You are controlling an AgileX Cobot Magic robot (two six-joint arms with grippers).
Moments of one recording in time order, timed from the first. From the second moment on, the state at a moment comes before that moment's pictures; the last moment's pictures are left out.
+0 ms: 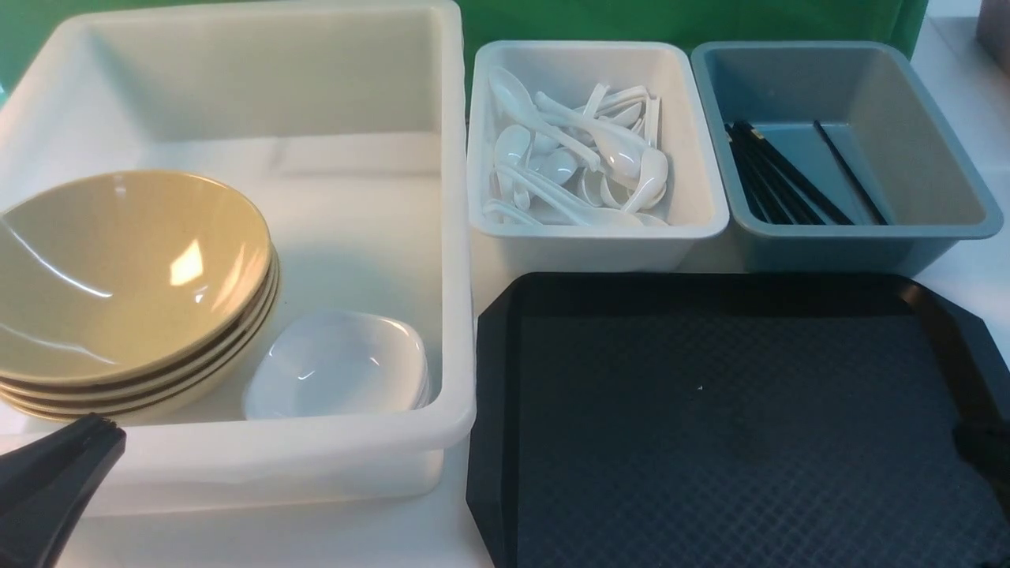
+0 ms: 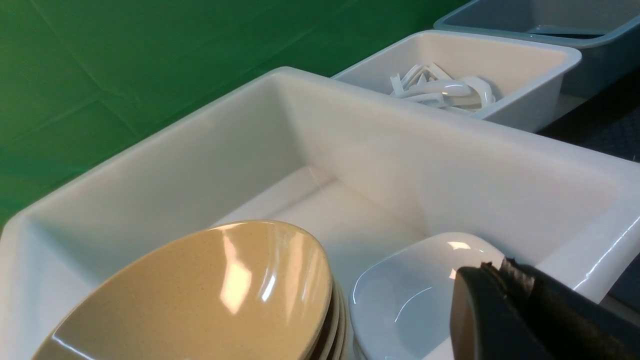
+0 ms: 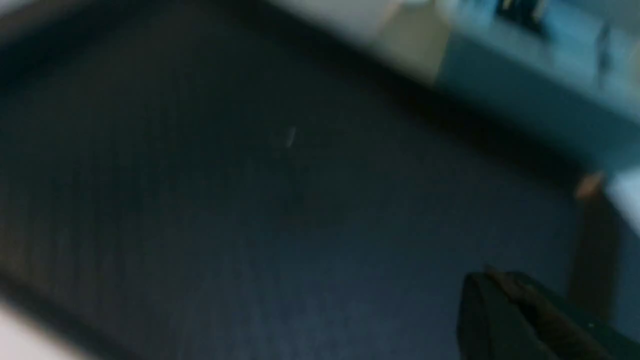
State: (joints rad) right arm 0.28 0.62 -0.26 -0.02 0.32 -0.22; left arm -0.29 0.12 -0.28 -0.24 0.39 0.59
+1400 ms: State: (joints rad) right arm 0.00 -0.01 0.03 -0.13 0.32 0.18; left arm -0.29 0.12 -0.28 -0.24 0.40 0.59
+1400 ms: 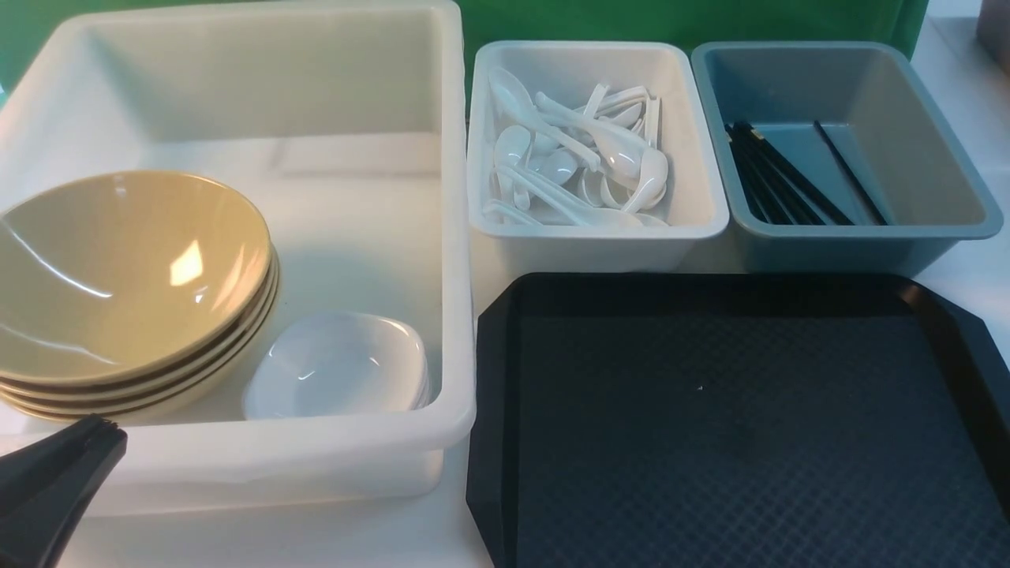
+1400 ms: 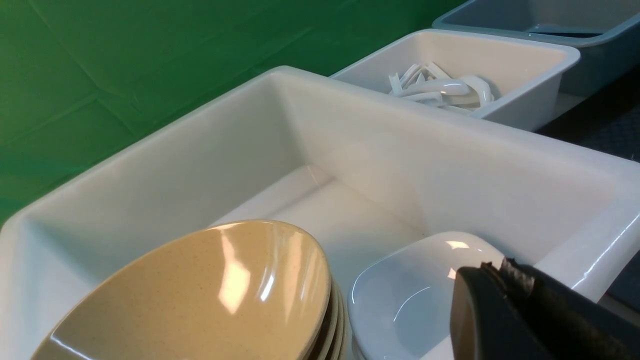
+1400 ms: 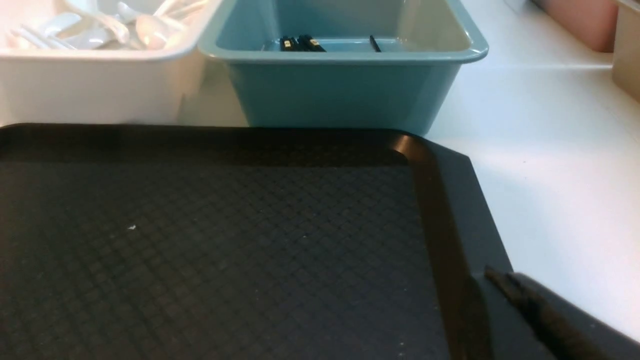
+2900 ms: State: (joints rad) right arm 0.00 -0.01 0.03 -0.13 0.32 0.18; left arm -0.07 -0.01 -0.01 0.00 0.31 -0.06
